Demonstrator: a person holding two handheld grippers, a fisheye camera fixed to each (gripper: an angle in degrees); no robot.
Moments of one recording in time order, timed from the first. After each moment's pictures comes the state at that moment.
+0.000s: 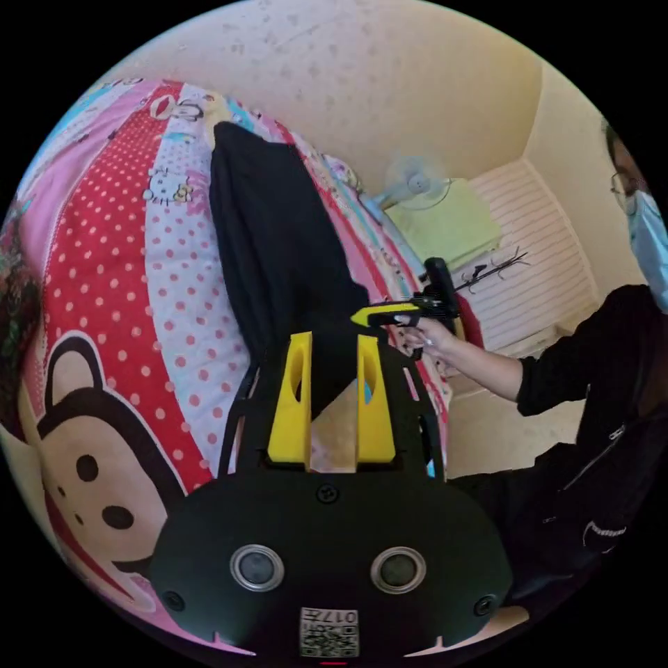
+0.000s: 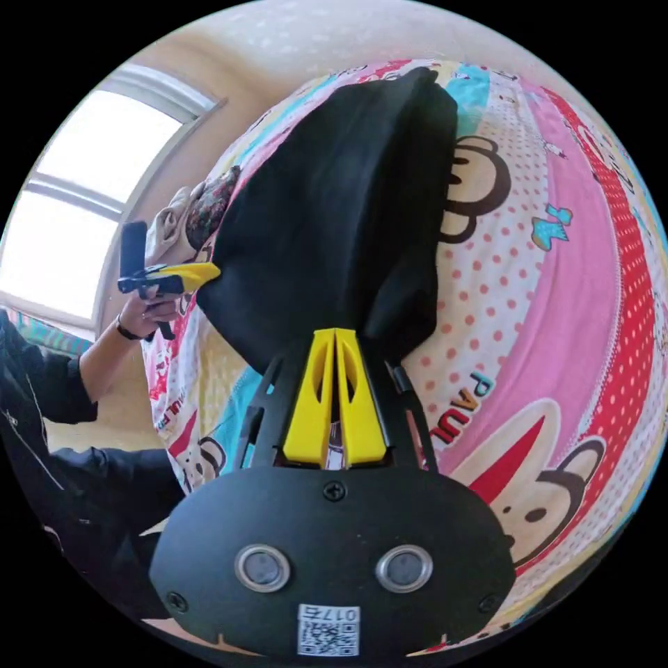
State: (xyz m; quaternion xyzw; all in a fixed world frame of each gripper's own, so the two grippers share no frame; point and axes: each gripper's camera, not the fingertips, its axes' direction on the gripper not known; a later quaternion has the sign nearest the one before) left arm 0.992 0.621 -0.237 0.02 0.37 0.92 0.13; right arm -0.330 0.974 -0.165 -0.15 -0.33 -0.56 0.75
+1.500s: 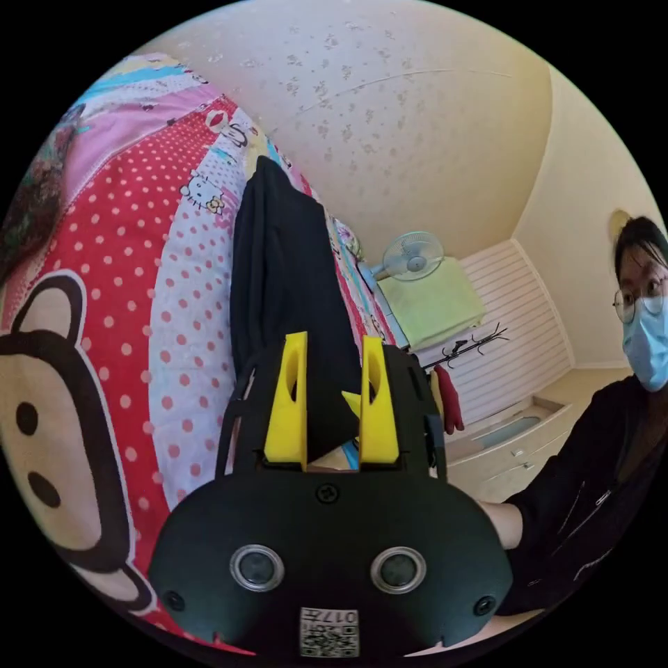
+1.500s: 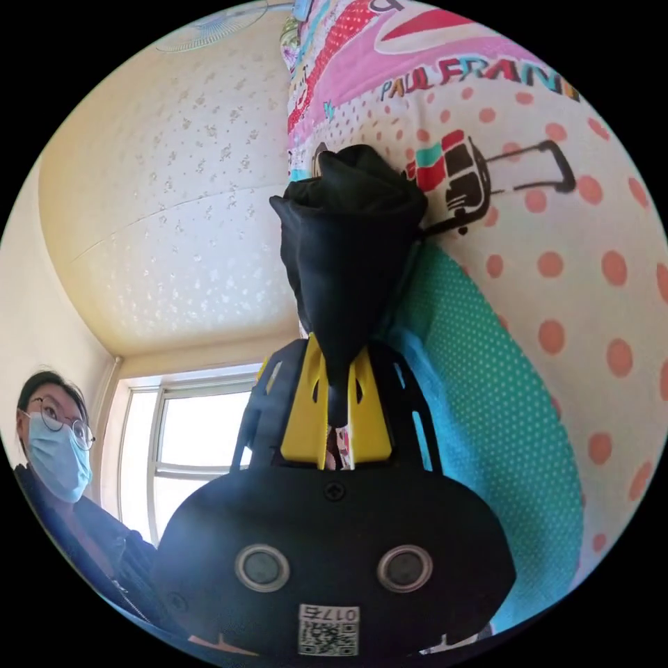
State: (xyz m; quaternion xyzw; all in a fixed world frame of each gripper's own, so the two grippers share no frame) left arm 0.929 0.601 -0.220 -0.03 0.54 0.83 0.14; right arm -0.269 1.043 -0.051 -0.17 -0.65 0.06 0.74
